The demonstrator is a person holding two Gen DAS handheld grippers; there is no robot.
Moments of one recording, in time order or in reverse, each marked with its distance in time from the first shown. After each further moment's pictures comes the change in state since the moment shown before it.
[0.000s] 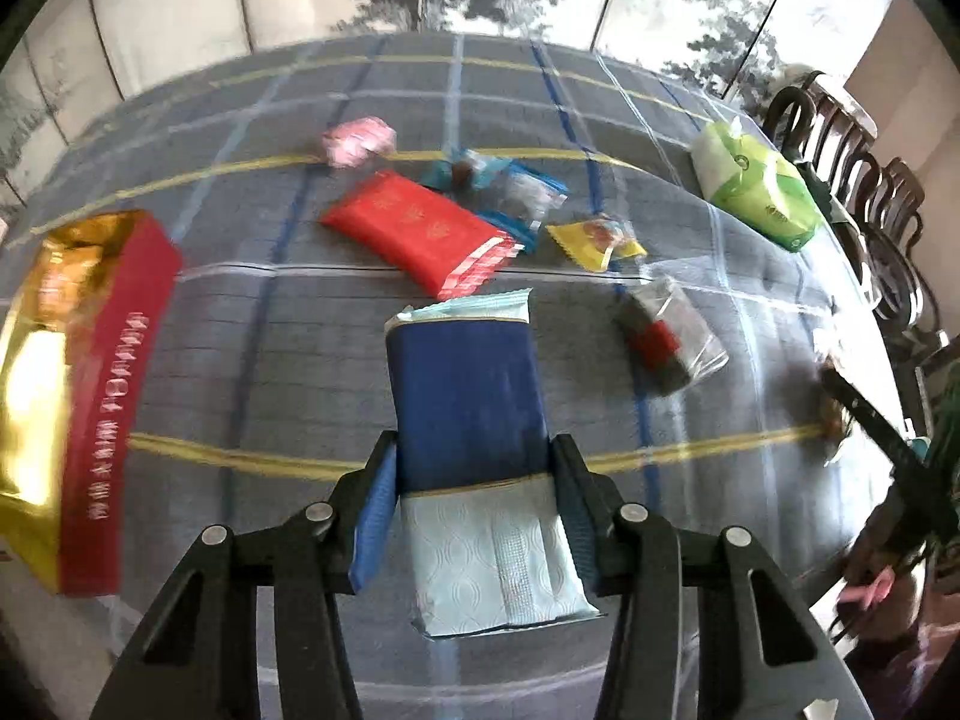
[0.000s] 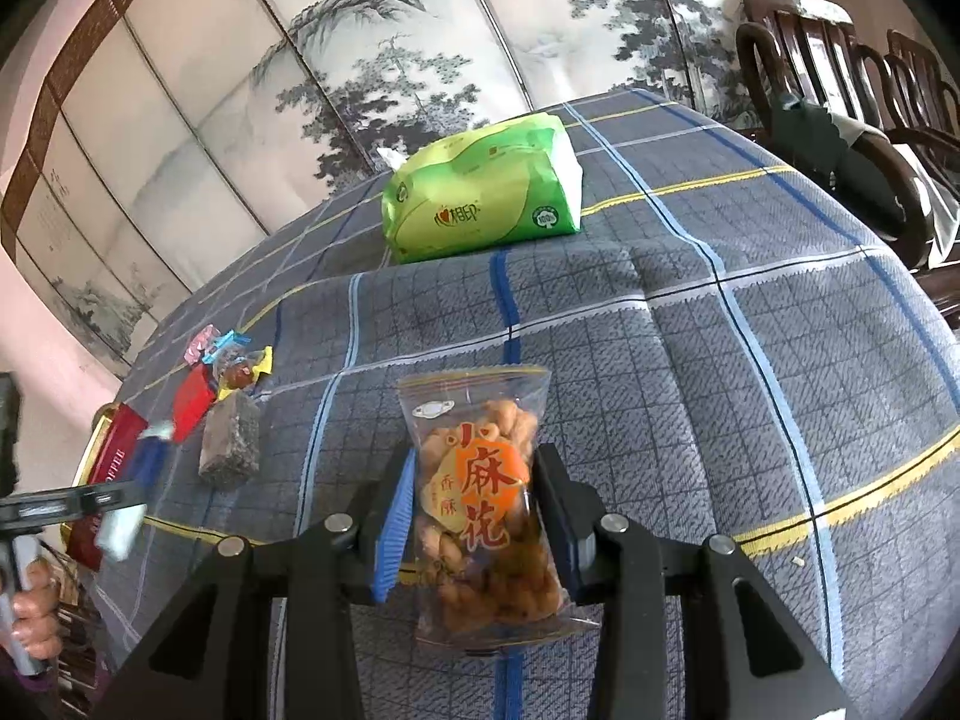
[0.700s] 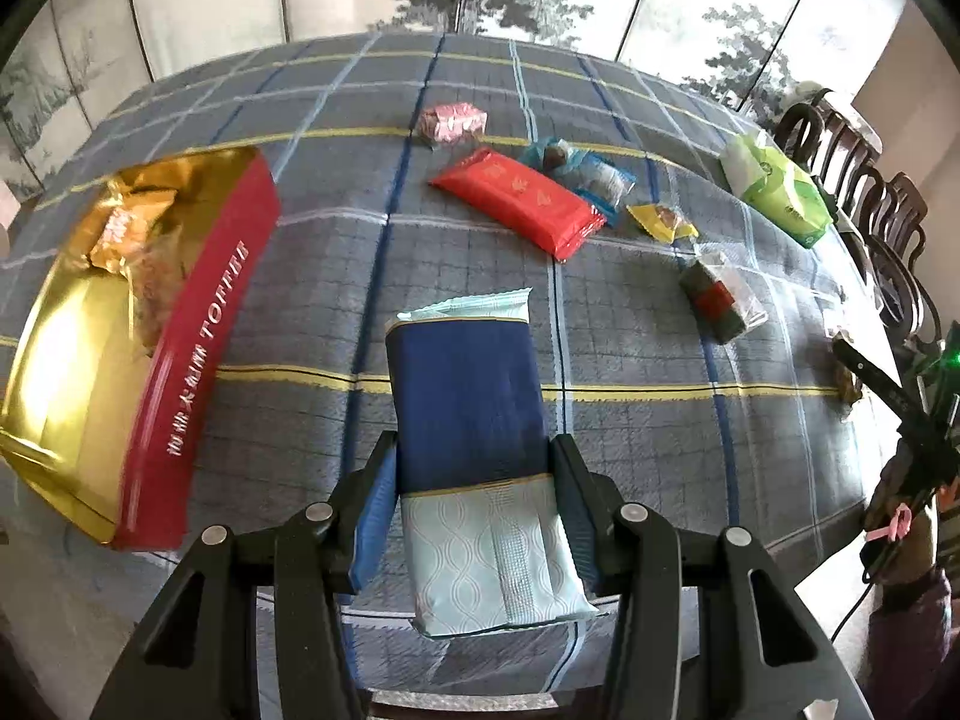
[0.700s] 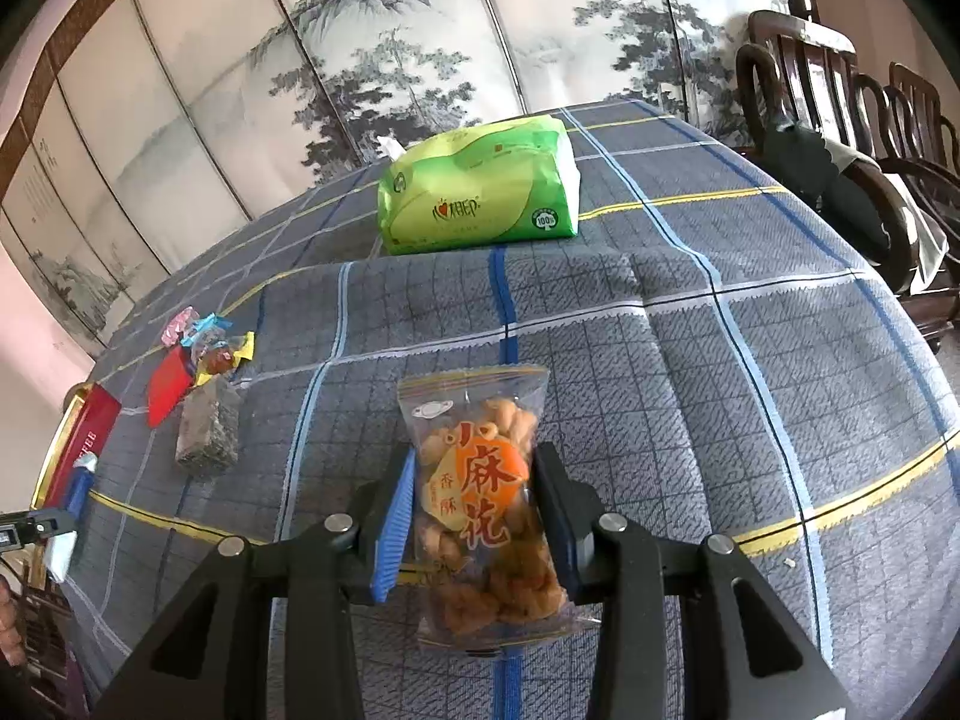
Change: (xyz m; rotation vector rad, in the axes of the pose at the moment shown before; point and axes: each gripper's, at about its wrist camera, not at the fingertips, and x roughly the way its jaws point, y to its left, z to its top) left arm -0.012 0.042 -0.028 -0.036 -0.018 0.003; right arm 0.005 0.011 -0.001 -0.051 0.001 -0.074
